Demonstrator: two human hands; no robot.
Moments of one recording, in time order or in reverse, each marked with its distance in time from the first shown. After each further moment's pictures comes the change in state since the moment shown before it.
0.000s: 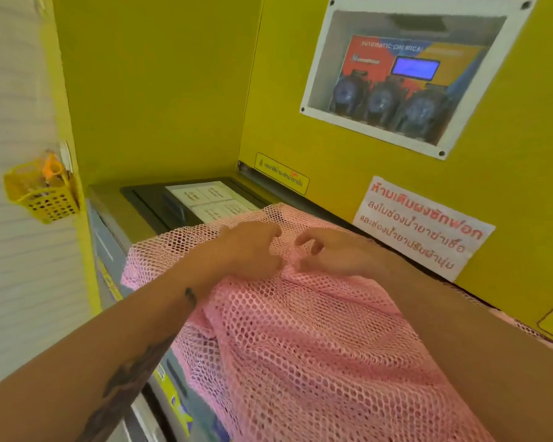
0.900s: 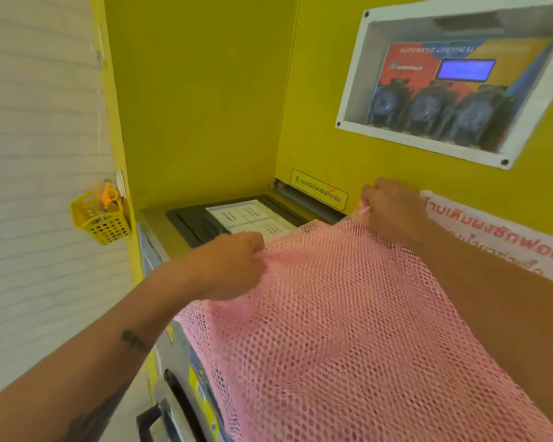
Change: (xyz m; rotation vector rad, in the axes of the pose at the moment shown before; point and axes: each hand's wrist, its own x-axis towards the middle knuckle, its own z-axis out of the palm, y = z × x) left_hand -0.057 -0.036 -0.048 -0.099 0.022 -0.156; right_hand 0.109 0.044 -0.060 -0.700 0.762 -0.186
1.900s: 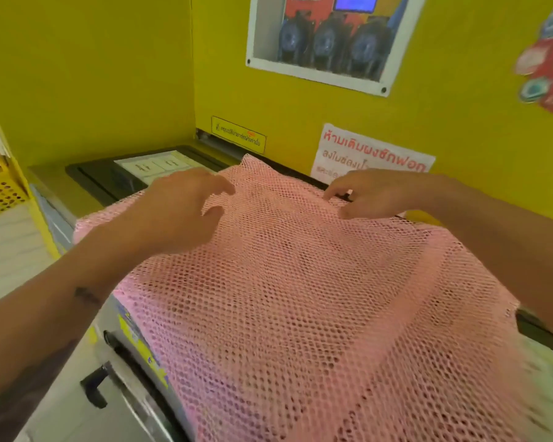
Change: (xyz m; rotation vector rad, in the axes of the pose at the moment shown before) left_hand 0.002 0.040 0.048 0.178 0.293 0.396; right_hand -0.131 0.050 -0.099 0.286 -0.811 0.051
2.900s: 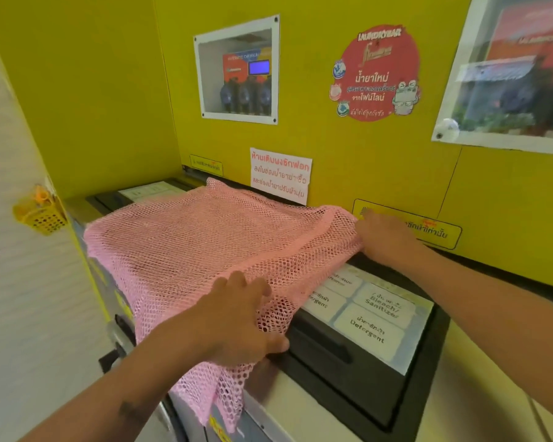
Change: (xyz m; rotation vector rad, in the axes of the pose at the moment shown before) left_hand -0.143 0.316 0.033 0.020 -0.537 -0.205; right_hand -0.178 0.157 0.121 -0.467 0.486 0.201
